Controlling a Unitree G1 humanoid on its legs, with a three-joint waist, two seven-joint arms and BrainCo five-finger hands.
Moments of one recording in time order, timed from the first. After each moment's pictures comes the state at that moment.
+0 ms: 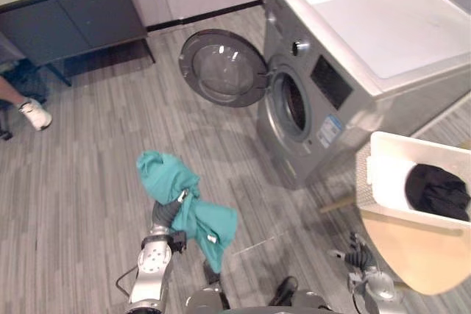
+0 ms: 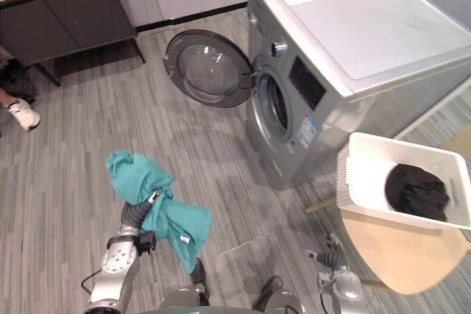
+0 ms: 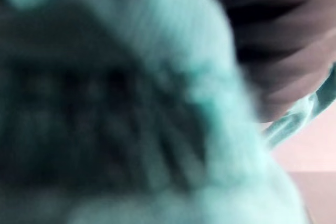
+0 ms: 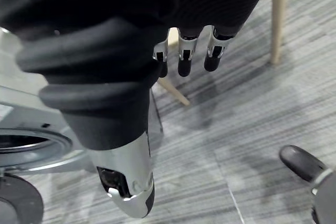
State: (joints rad) left arm 0.21 0.10 0.14 0.29 0.01 -0.13 0.11; right arm 0.12 -0.08 -0.26 0.77 -0.05 -0.06 -0.06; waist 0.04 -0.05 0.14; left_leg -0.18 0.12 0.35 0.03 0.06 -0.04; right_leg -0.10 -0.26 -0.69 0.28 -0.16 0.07
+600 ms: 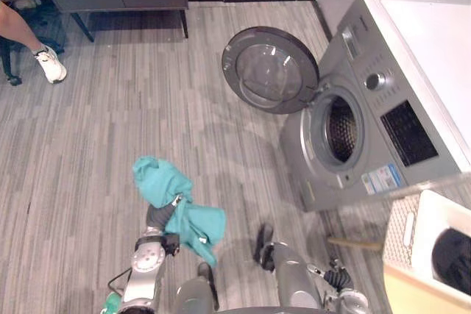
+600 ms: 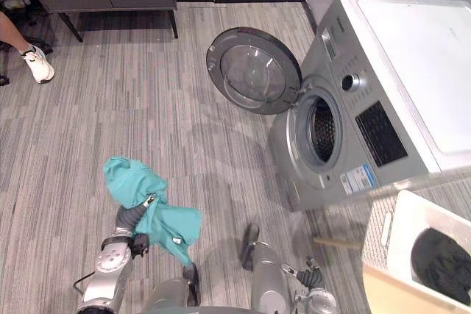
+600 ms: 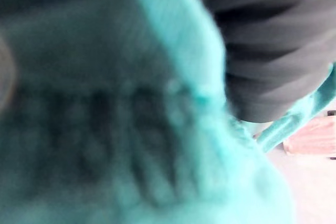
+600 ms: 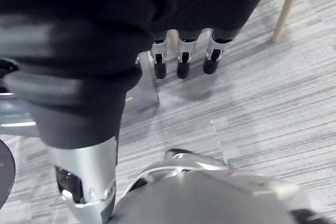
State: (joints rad) left arm 0.11 0.05 0.02 0.28 0.02 -0.10 0.10; right arm 0.16 -0.05 -0.24 0.74 -0.05 -0.03 -0.06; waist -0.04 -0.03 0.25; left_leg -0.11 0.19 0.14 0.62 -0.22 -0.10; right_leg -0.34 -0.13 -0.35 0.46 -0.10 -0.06
